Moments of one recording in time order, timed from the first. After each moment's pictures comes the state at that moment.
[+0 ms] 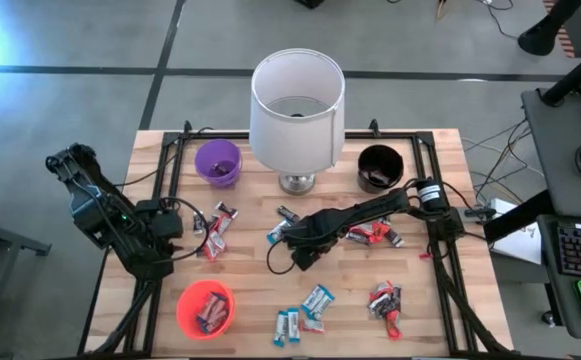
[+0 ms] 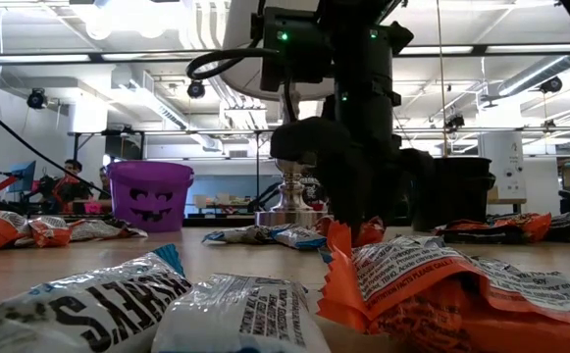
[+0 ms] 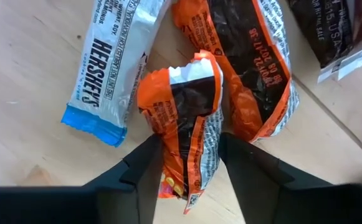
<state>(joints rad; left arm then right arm) -0.81 1.07 1.30 -1.53 -0.33 -1.06 0.13 2.11 1.52 -0.90 -0.05 0.99</state>
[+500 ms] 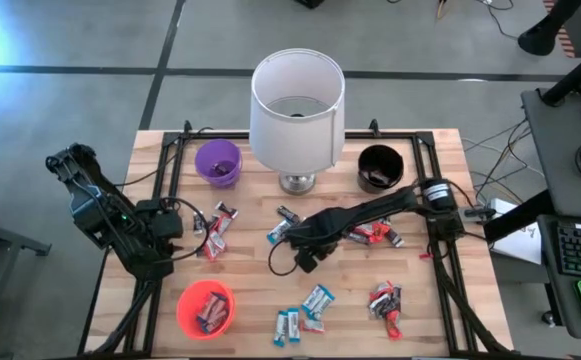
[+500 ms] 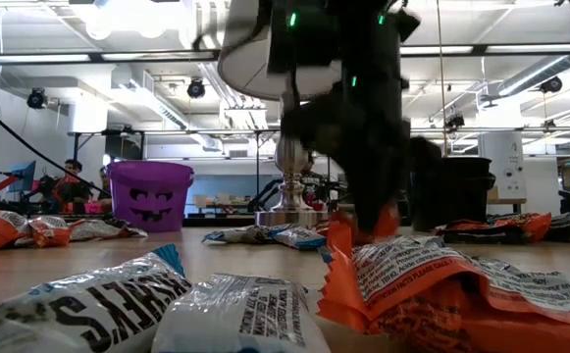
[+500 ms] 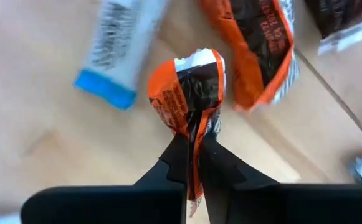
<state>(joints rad) -0.81 1.07 1.30 -1.53 -0.33 -1.06 0.14 2.04 1.51 -0.92 -0.09 0.96</state>
